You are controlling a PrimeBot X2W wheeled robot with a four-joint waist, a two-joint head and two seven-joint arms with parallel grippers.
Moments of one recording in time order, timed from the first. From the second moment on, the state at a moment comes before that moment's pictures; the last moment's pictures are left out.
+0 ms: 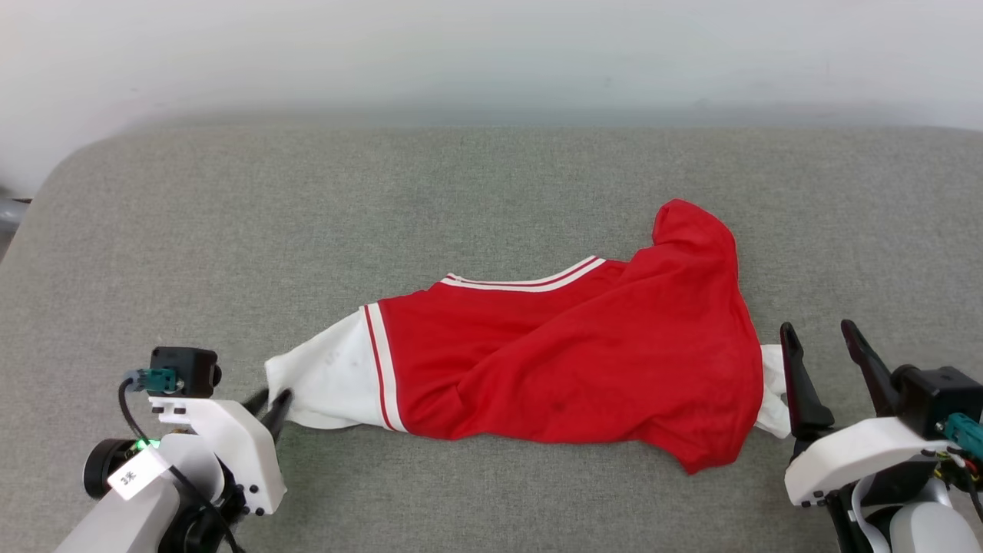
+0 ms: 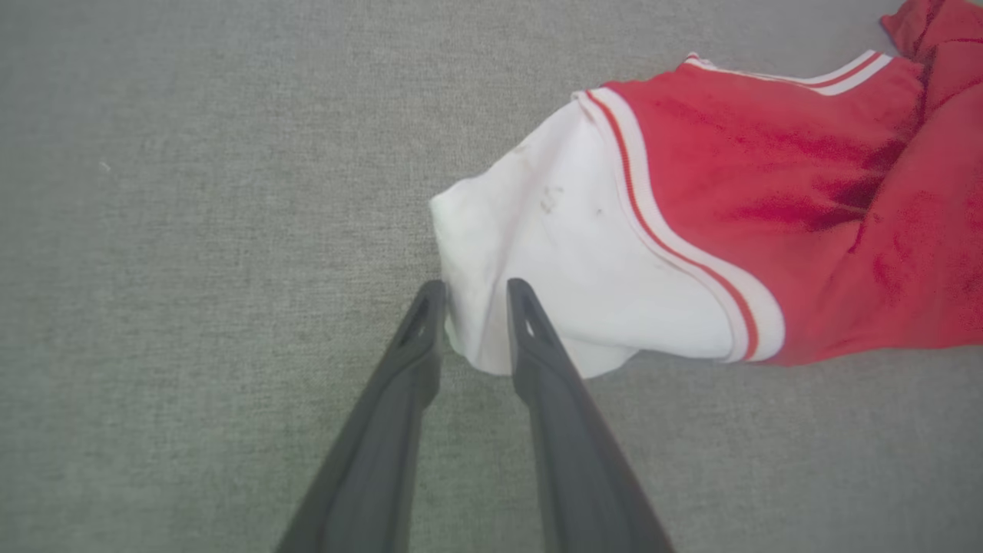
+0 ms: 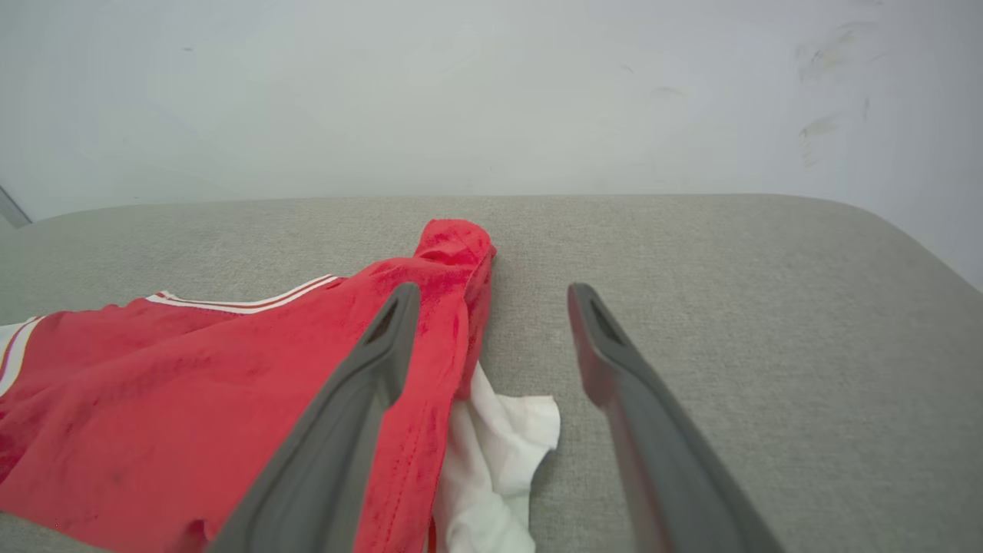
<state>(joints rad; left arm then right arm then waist) -0.31 0.59 -0.54 0.32 -0.87 0.06 0.22 -0.11 -0.05 -0.11 0.12 0.11 0.13 -0.06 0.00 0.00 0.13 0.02</state>
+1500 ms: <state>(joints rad) -0.19 0.23 -0.29 0.04 -0.33 -0.08 -0.26 -0.70 -0.44 -0.07 0.49 0.15 0.13 0.99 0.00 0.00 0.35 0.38</state>
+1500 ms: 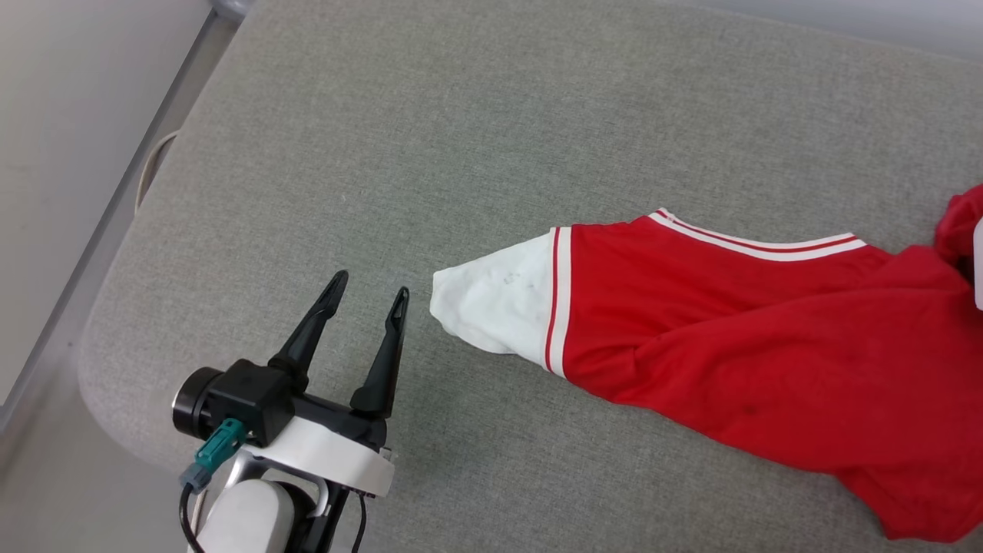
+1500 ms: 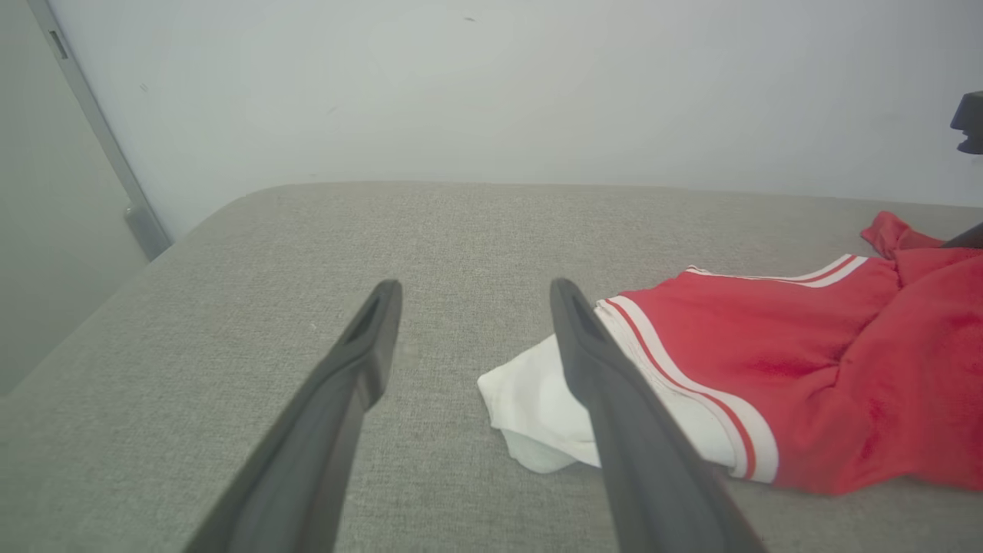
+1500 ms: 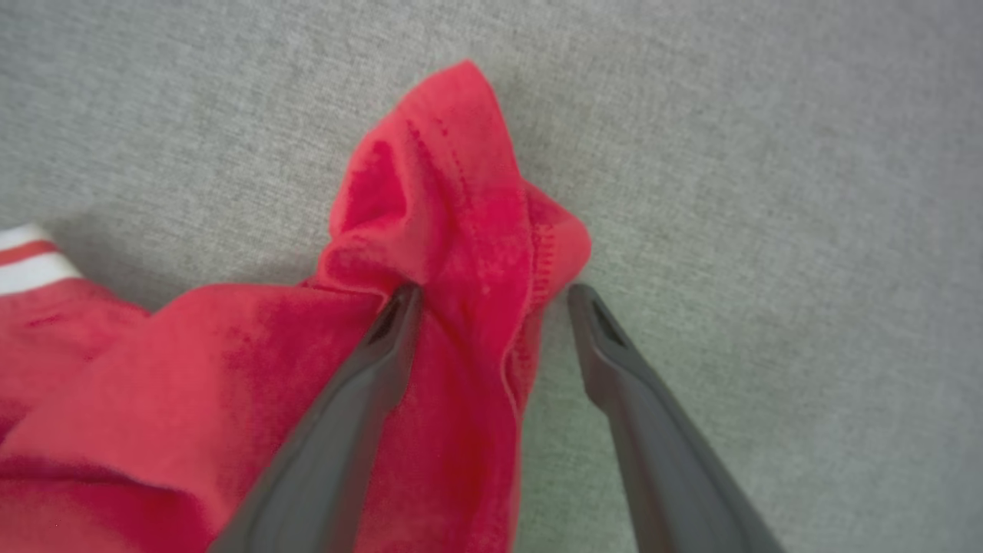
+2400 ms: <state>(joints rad) -0.10 0.21 -0.16 0.08 -0.26 -0.12 -0.26 -0.67 -0.35 0.01 0.41 0.39 0.13 0.69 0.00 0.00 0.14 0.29</state>
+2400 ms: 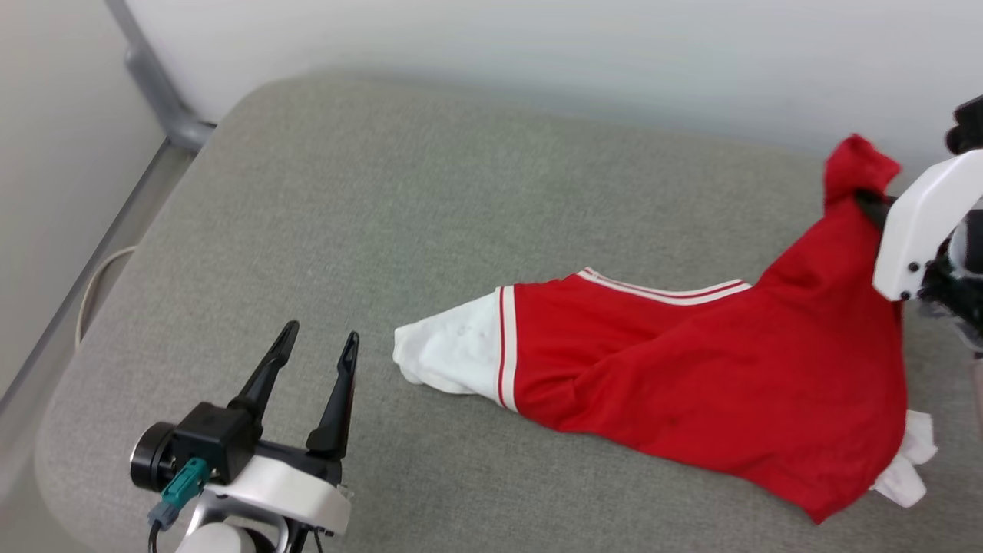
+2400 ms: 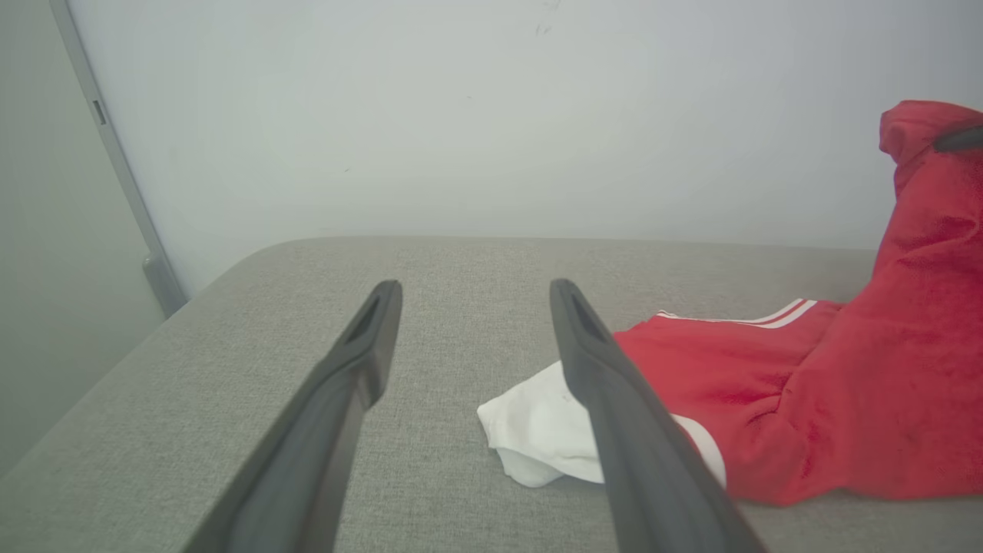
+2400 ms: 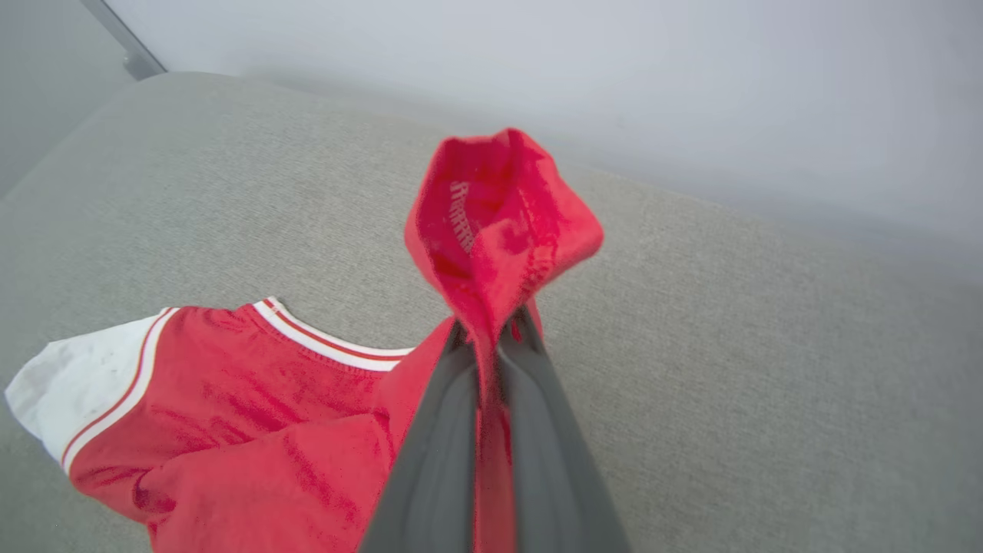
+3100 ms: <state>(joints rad) 0.02 0.23 -0.13 0.07 -0.25 -0.12 -0.26 -0.18 -0.24 0.47 0.03 0.54 0.13 0.78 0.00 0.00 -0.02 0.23</state>
